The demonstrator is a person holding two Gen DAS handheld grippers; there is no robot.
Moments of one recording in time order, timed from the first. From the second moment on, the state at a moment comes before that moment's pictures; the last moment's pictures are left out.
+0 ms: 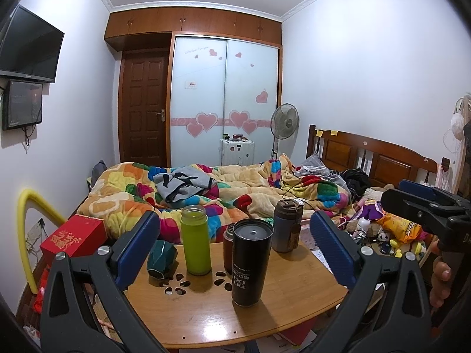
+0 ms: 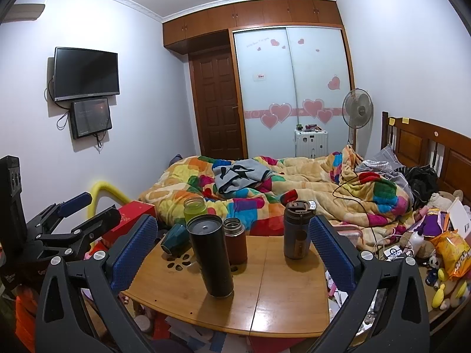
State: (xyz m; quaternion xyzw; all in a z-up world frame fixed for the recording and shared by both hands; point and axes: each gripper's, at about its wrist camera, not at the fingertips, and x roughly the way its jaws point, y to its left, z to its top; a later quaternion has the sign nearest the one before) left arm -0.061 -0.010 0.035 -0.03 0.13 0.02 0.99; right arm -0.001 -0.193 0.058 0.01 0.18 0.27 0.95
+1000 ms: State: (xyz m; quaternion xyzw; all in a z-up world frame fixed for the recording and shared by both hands) left arm -0.058 -0.010 0.032 -0.05 0.14 0.01 0.99; right arm 0.000 -0.196 0.059 0.01 0.18 0.27 0.95
